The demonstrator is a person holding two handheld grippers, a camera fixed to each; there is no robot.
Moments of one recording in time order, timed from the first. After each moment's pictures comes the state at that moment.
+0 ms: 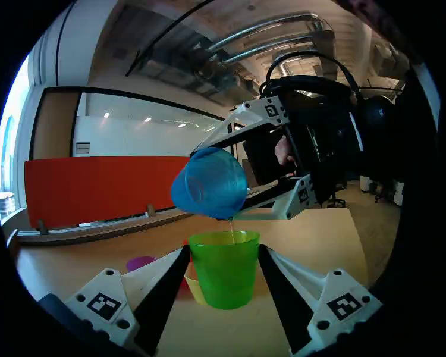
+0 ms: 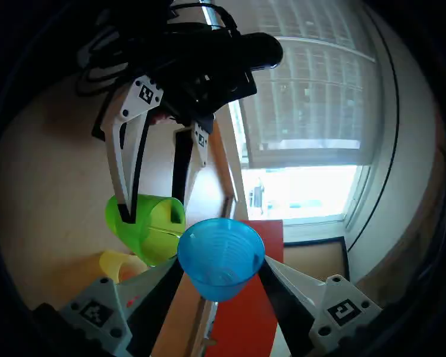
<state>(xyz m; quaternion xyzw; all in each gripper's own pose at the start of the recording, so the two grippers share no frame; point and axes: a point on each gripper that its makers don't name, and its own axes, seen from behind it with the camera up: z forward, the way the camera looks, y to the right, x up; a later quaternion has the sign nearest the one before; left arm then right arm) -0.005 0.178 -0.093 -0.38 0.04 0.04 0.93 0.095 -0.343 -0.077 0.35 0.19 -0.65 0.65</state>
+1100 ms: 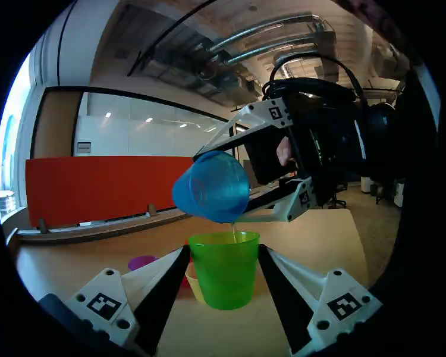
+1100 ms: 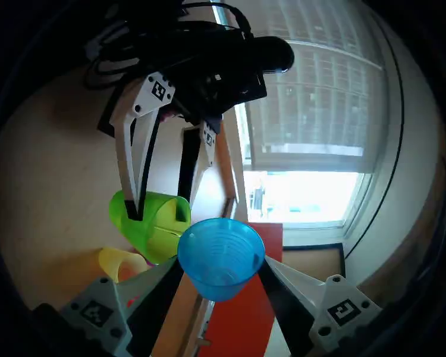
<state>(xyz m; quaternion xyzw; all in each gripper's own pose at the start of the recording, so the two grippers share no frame) -0.007 0.174 -0.092 -0.37 0.04 0.03 0.93 0.097 -0.341 -0.061 0.34 0.20 -0.67 0.63</state>
